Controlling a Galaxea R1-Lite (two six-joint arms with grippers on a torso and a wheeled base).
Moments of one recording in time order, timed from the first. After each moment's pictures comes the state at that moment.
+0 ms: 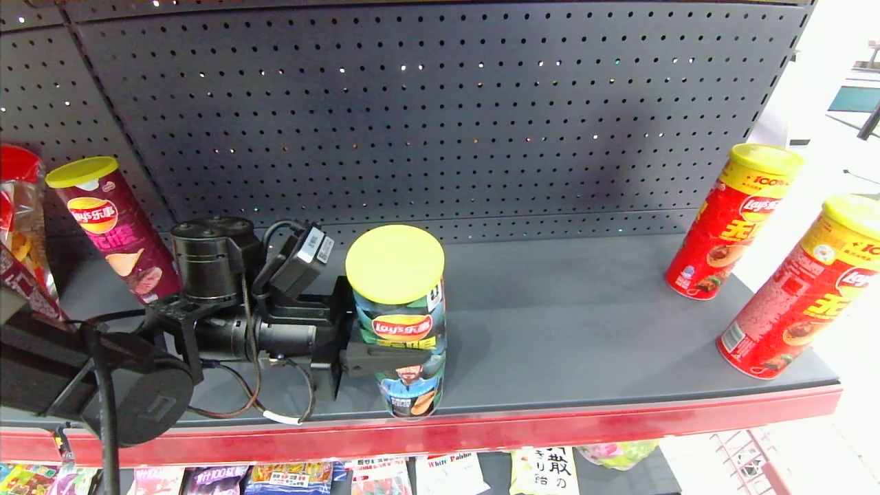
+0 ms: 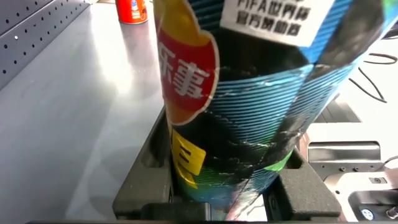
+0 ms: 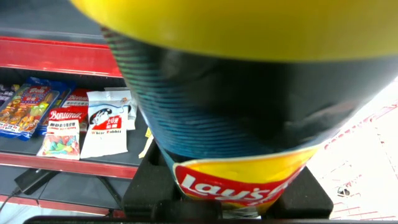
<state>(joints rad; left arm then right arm) -0.41 1.83 -0.66 -0.96 -1.13 0.24 0.23 0.10 -0.05 0.05 -0.09 -0.05</state>
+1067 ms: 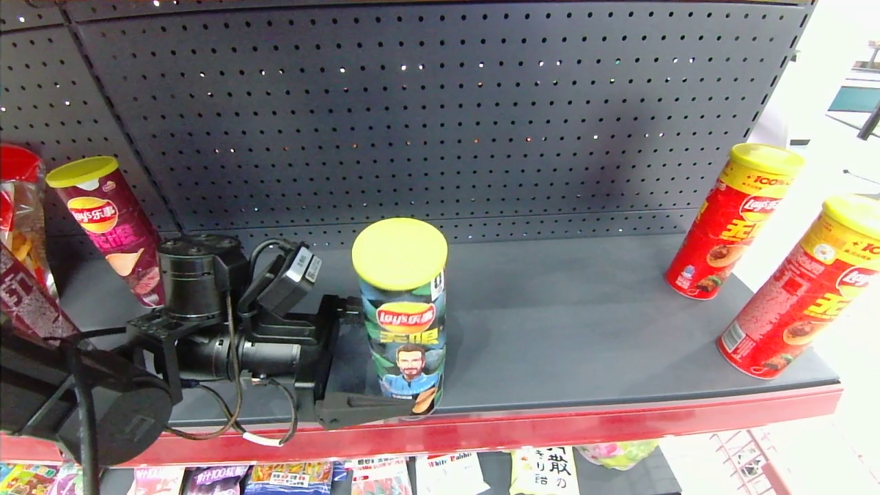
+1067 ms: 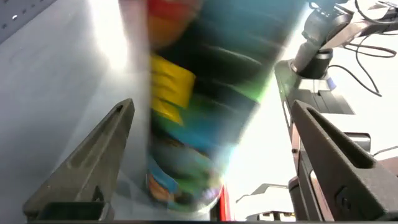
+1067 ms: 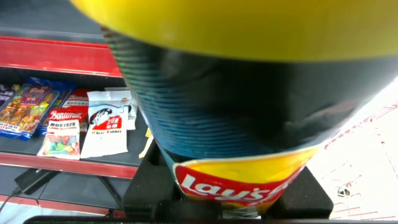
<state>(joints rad) -0.38 1.80 -0.57 -0.96 -1.12 0.24 0.23 0.10 -0.05 0.05 -0.09 -0.05</state>
